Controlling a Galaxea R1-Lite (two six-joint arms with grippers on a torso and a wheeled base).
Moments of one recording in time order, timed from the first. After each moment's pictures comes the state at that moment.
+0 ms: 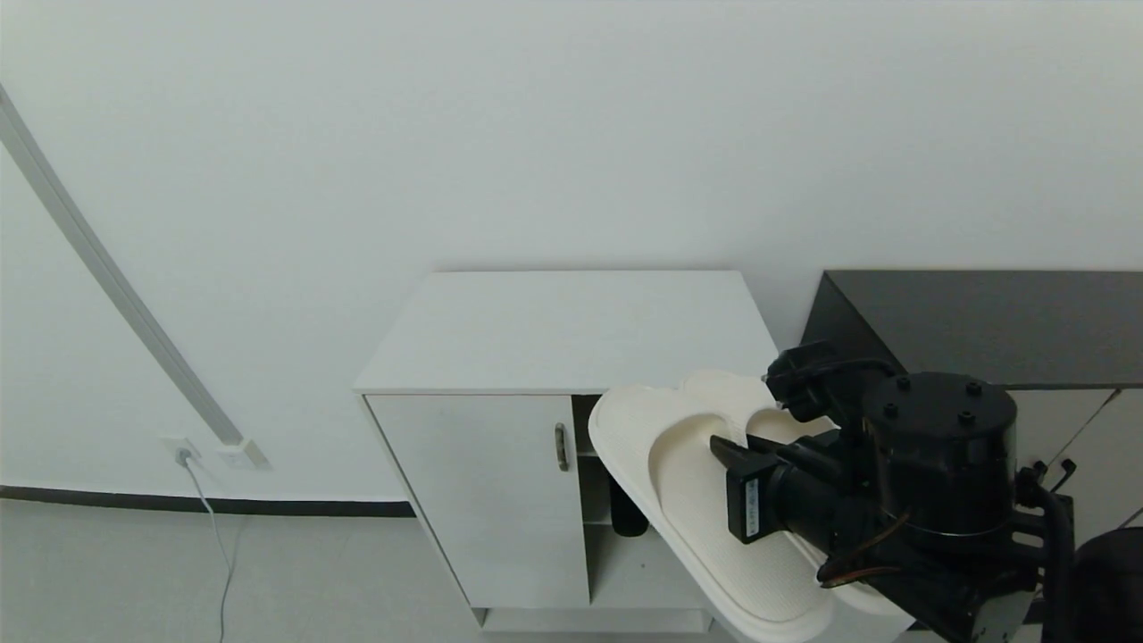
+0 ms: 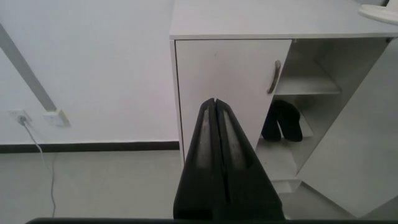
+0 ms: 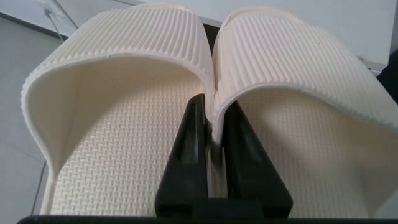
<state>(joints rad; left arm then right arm) 0.00 0.00 0.00 0.00 0.00 0.00 0.87 1.67 -0.67 -0.72 -0.40 0.18</state>
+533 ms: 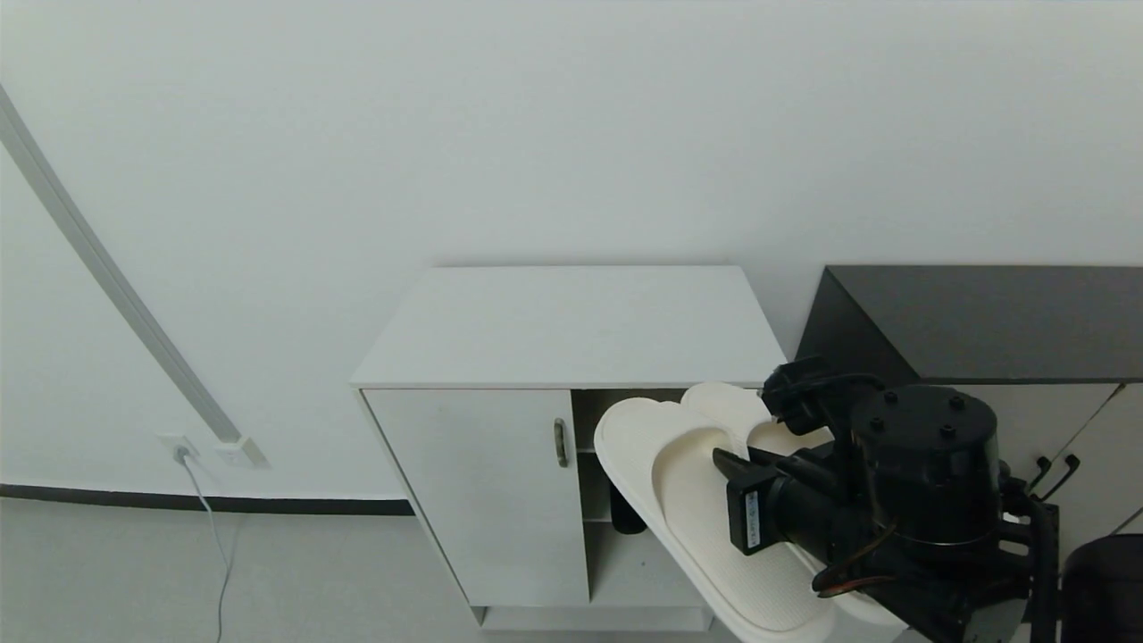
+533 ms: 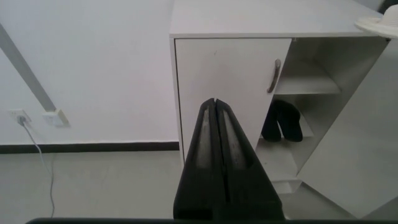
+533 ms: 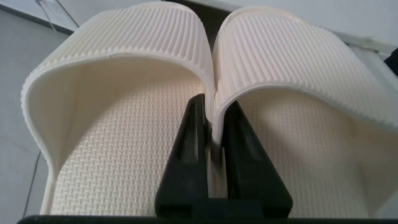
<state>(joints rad) 0.00 0.00 0.00 0.00 0.00 0.00 0.87 1.68 -0.65 -0.72 -0.40 0.18</state>
